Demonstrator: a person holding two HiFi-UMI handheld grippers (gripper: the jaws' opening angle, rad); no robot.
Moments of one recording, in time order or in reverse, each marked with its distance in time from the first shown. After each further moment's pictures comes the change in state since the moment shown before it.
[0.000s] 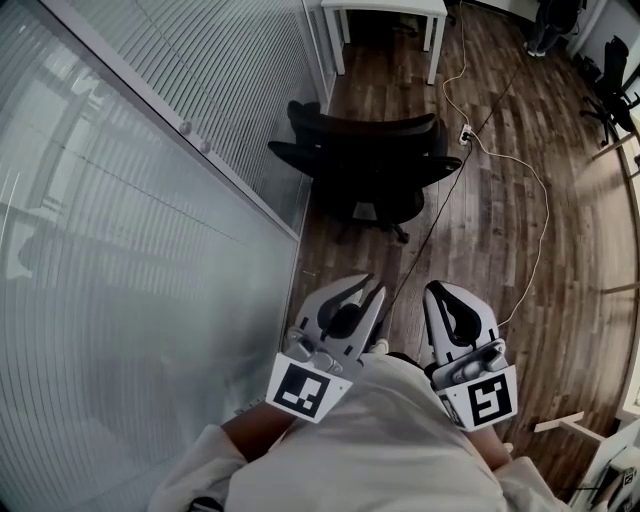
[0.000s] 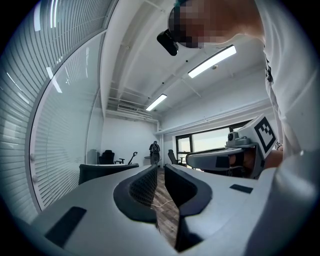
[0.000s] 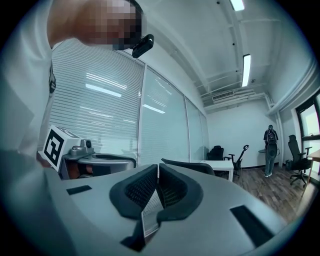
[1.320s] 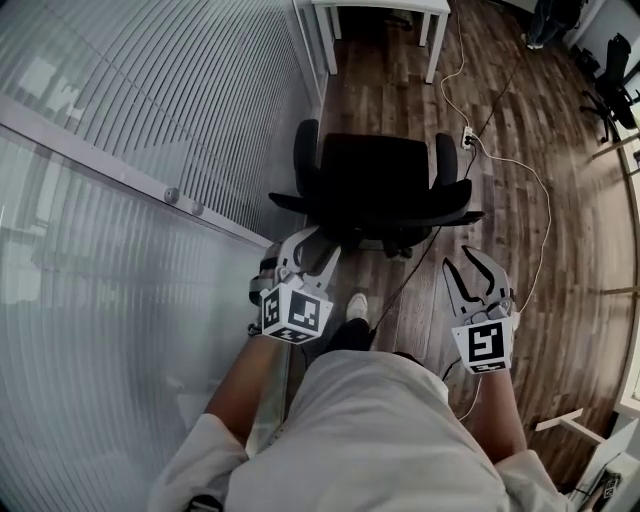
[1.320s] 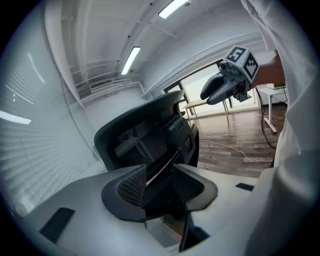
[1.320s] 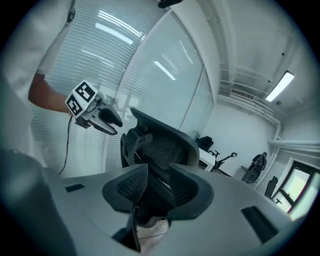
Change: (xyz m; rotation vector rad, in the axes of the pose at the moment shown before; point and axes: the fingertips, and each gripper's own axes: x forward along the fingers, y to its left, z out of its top) left arm 0.124 0.257 -0.141 0.535 0.497 -0.018; right arm 0.167 -0.148 -0.110 -0.374 0.412 -0.094
